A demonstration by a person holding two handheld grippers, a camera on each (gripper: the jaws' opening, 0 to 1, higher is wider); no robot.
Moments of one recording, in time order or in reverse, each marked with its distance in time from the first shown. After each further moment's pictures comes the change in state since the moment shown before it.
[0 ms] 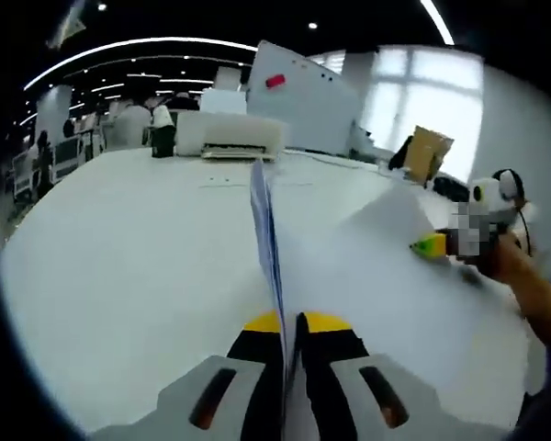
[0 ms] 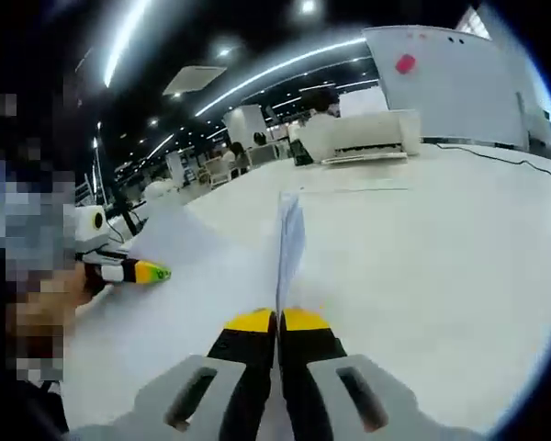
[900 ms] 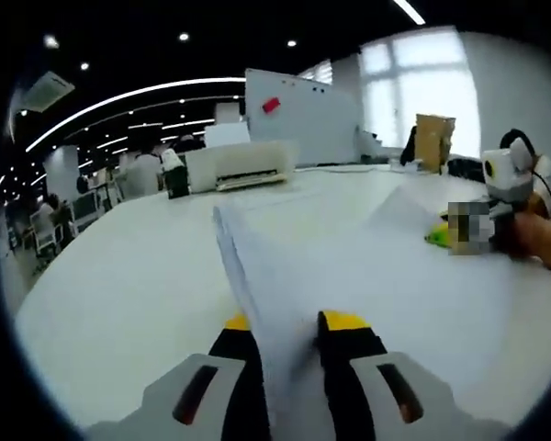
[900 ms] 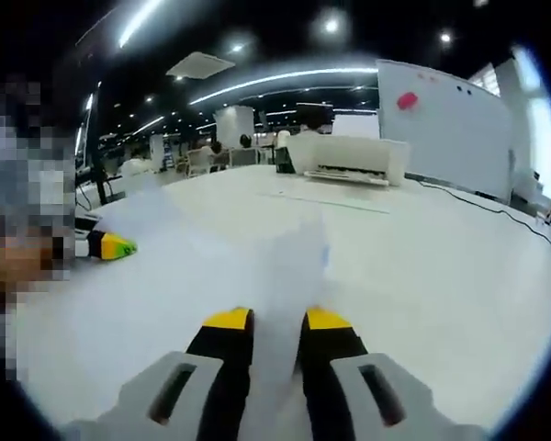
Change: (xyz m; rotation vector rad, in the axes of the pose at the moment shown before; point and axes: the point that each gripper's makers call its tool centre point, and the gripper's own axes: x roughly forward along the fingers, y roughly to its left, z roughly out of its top) left arm -0.004 0.013 0.002 0.183 -0.109 0.142; right arm 0.008 -0.024 -0.004 -0.213 -0.045 -0.172
